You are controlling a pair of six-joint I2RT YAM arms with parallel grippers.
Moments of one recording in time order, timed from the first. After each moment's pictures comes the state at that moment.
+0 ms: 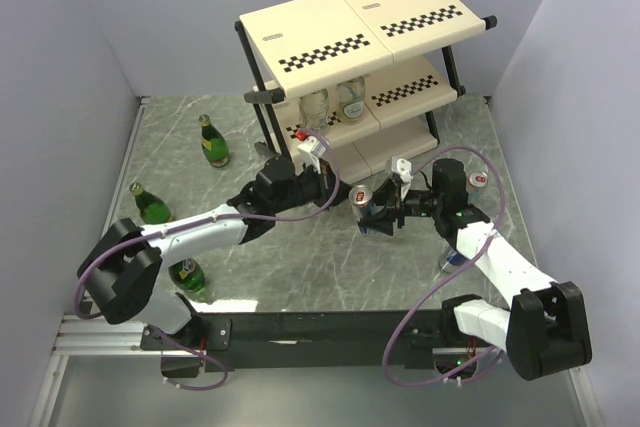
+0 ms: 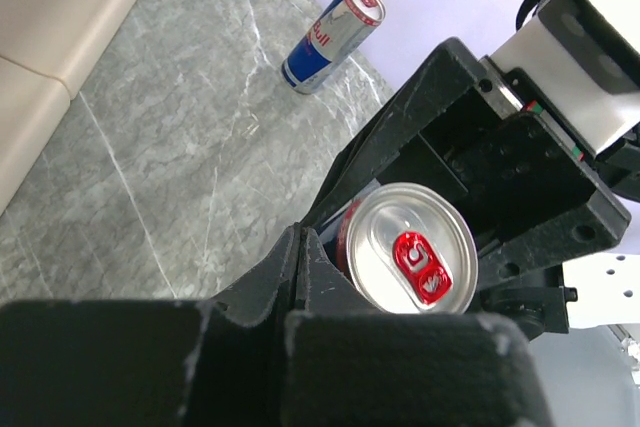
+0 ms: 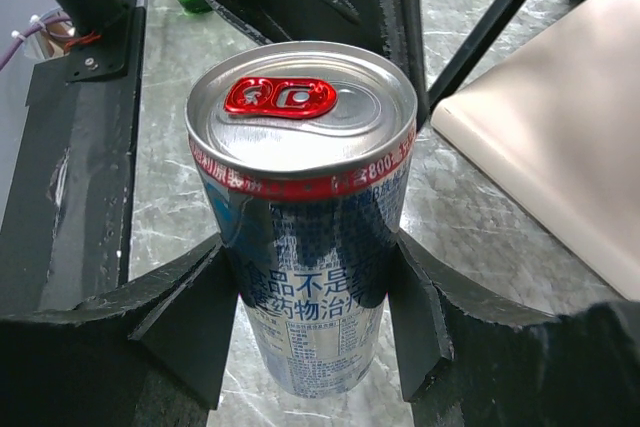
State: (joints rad) left arm -0.82 1.46 0.86 0.47 0.28 -0.58; right arm 0.22 1.11 0.59 0.07 -1.14 -0.32
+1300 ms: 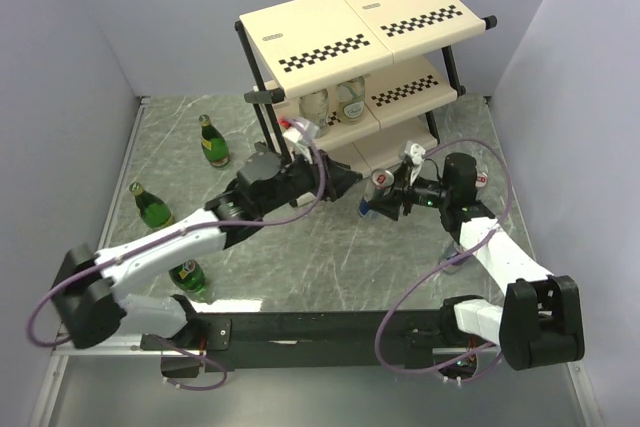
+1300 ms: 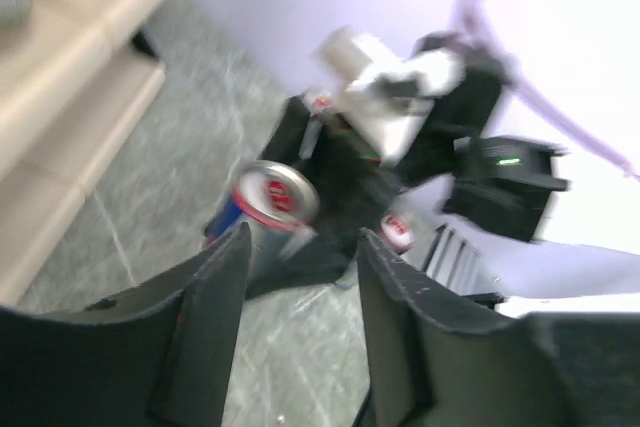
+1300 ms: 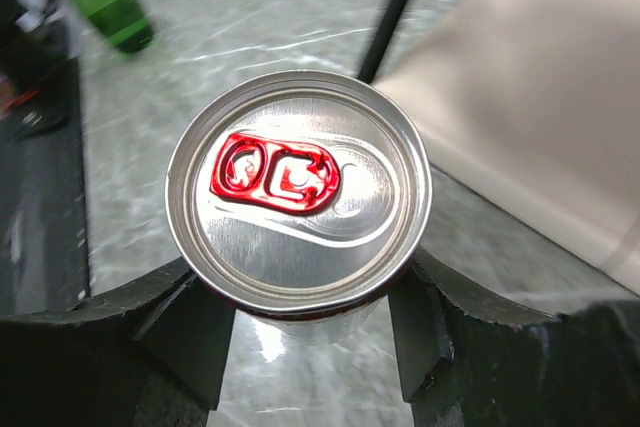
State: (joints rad) left arm -0.87 1.31 0.97 0.33 0.13 -0.54; right arm 0.13 1.15 0.60 0.17 -1.08 -0.18
